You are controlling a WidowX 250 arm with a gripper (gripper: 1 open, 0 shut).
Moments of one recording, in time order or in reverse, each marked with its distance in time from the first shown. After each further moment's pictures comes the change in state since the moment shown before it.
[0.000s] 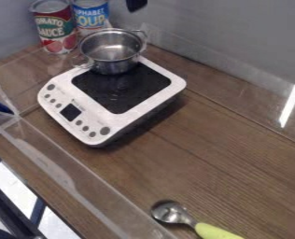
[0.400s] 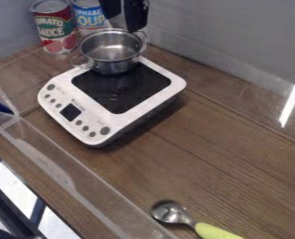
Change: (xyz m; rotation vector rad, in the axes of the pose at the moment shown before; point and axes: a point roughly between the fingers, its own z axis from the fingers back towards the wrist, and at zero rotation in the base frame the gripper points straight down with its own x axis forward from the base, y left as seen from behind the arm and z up) arm -0.006 0.002 -0.019 0.018 0.017 0.002
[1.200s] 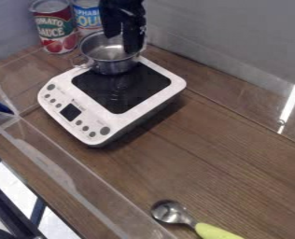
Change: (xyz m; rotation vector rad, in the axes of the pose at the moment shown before) arm 0.005 0.022 -0.042 0.005 0.079 -0.076
